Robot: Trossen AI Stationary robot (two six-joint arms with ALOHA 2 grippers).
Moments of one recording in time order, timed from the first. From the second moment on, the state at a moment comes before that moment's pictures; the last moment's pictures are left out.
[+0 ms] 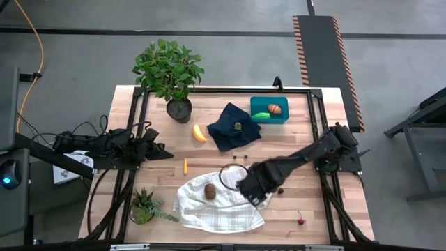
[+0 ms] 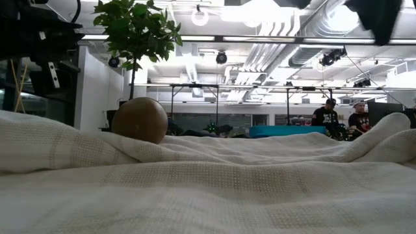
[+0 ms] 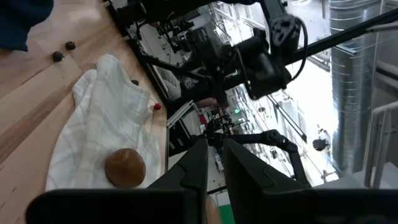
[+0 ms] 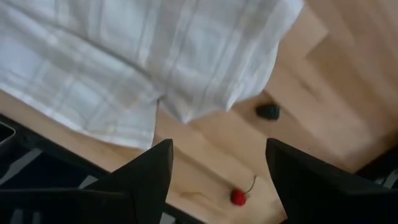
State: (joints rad) left arm 0.03 0.01 0.01 0.04 0.16 -1.18; right arm 0.46 1.89 1.71 -1.42 -0.12 1.31
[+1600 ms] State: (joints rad) left arm 0.03 0.01 0.01 0.04 0.20 -1.21; right arm 0.58 1.30 1.02 -1.06 0.00 2.14
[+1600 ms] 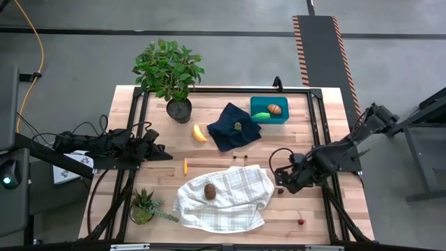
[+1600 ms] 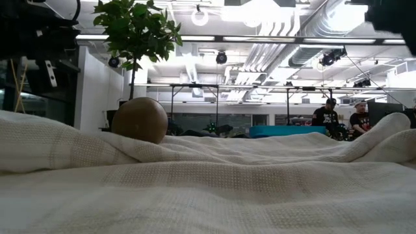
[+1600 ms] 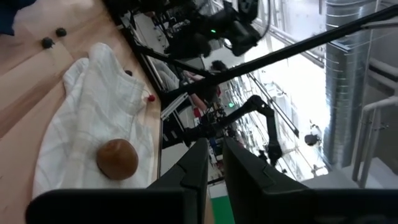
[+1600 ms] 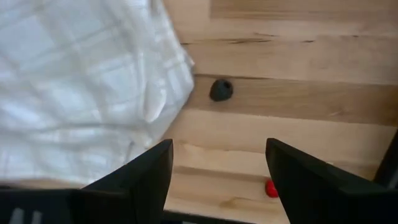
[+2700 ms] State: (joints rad) left arm 0.03 0.01 0.01 0.06 0.32 -1.18; right arm 0.49 1.48 0.88 -0.84 -0.11 2.30
